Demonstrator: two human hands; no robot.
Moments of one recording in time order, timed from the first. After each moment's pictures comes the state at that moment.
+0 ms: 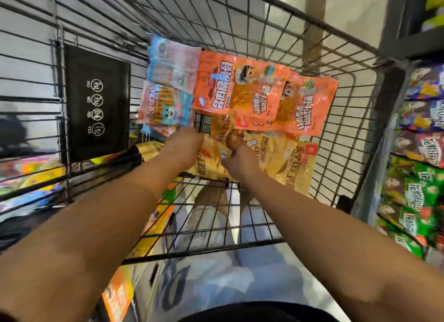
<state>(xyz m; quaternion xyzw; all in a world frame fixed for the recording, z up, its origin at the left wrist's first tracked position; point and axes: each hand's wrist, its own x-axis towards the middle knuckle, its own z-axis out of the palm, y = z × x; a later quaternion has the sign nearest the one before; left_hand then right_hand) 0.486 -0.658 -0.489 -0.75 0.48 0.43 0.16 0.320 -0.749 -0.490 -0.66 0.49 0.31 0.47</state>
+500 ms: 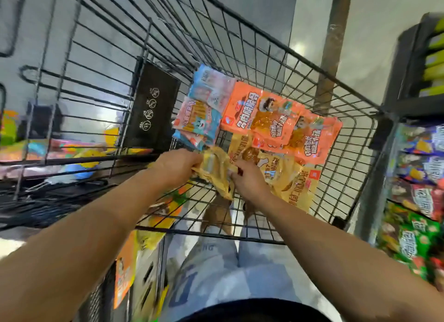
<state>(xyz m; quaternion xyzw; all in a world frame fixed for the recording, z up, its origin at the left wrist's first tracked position) 0.515 -0.585 -0.382 -0.77 0.43 0.46 0.06 0.325 -0.733 -0.421 -0.74 0.37 0.21 0.52</state>
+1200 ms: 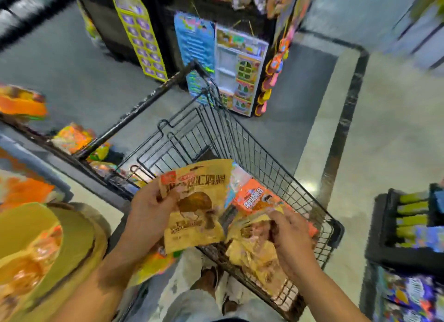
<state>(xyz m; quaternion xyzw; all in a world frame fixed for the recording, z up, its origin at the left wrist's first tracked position) 0.418 -0.519 -0.075 -0.84 0.05 0.07 -0.54 0.295 -0.781 -0.109 -0.55 0.35 0.01 0.76</state>
